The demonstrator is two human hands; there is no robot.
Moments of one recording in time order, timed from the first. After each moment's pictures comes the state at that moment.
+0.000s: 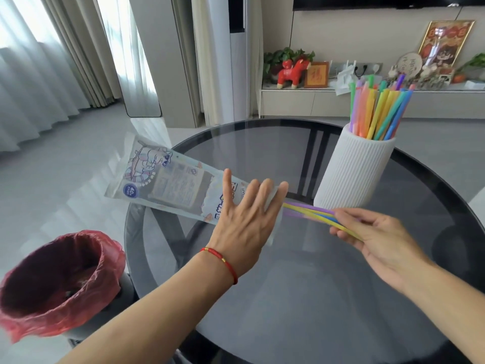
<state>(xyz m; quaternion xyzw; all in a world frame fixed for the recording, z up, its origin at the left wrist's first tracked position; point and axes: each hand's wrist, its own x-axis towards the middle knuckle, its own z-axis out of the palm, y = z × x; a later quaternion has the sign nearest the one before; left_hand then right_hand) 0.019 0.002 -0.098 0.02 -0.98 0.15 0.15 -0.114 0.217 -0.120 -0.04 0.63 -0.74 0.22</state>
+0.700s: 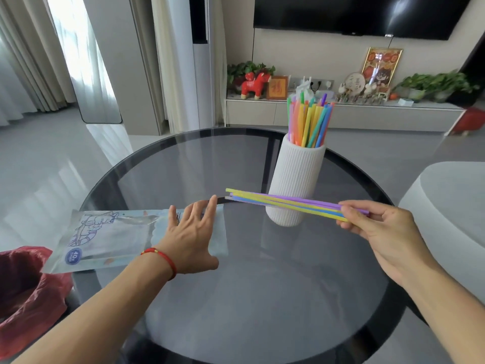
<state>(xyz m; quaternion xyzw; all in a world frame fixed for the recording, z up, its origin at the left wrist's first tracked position) 0.020 -0.012 -0.111 0.11 -0.99 -0.07 -0.02 -0.122 0.301 -0.081 -0.08 0.73 -0.68 0.04</state>
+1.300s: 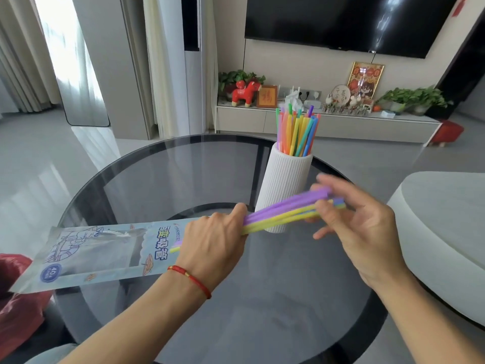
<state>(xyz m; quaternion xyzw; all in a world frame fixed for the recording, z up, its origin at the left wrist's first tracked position) 0.004 0.054 -0.084 0.09 -0.97 -0.10 0.22 -0.093 0.281 -0.054 -0.32 0.69 -0.65 -0.06</state>
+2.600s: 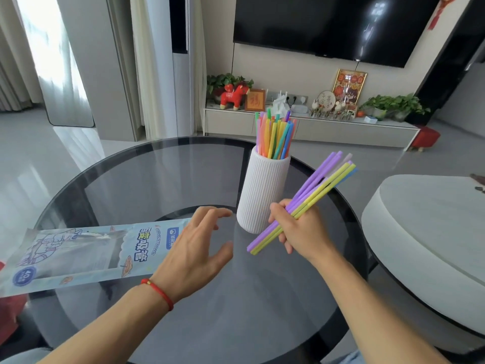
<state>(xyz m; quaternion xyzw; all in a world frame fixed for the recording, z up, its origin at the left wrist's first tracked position) 0.017 0.055 -0.105 0.00 -0.91 -0.33 0.24 -0.120 0.249 -0.082 -0.24 0.82 -0.52 0.01</state>
